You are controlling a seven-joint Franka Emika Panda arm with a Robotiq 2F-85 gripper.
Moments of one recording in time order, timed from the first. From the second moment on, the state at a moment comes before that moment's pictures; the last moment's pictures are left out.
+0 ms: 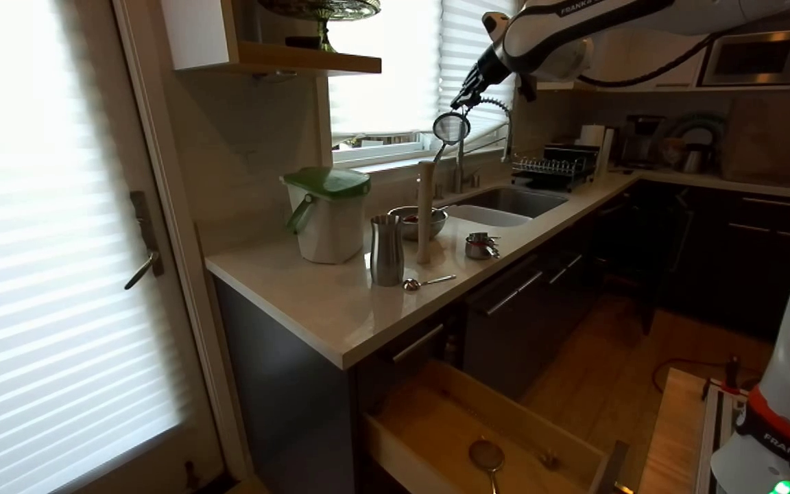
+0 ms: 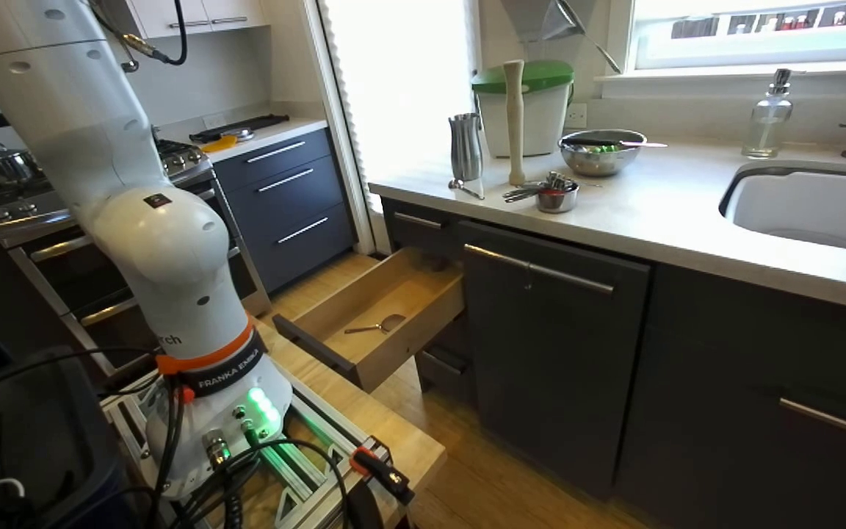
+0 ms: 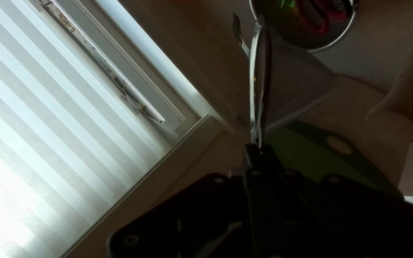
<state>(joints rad) 0.02 -0.06 -0.25 -1.86 0.11 2.76 -1.09</state>
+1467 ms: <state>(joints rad) 0.04 -0.09 -0.35 -1.88 0.55 2.63 -2.00</state>
